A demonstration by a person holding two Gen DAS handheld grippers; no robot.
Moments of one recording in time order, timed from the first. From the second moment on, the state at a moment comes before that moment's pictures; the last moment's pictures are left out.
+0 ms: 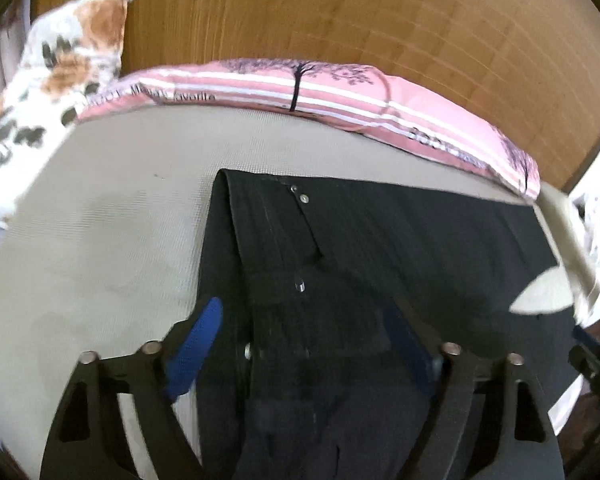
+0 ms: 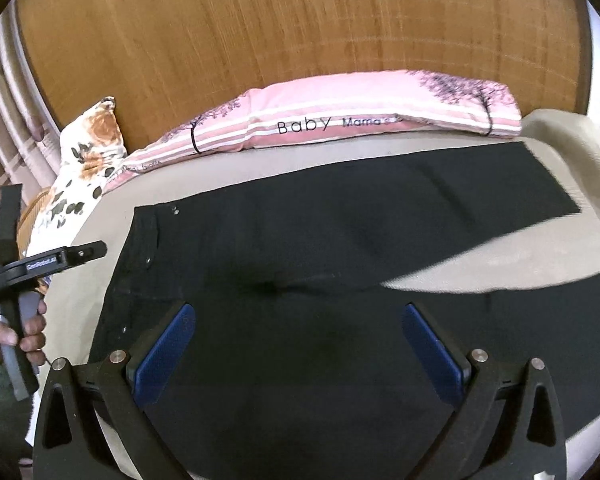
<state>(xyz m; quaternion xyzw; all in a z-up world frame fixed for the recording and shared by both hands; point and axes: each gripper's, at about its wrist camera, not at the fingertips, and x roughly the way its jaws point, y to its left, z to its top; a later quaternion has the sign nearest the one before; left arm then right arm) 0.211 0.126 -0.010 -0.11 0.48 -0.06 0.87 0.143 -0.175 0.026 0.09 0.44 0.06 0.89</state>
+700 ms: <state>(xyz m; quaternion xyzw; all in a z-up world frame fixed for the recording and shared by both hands) 0.328 0.183 -0.088 -0.23 0.51 -0.13 0.82 0.272 -0.137 -0.026 0.08 0.49 0.08 0.87</state>
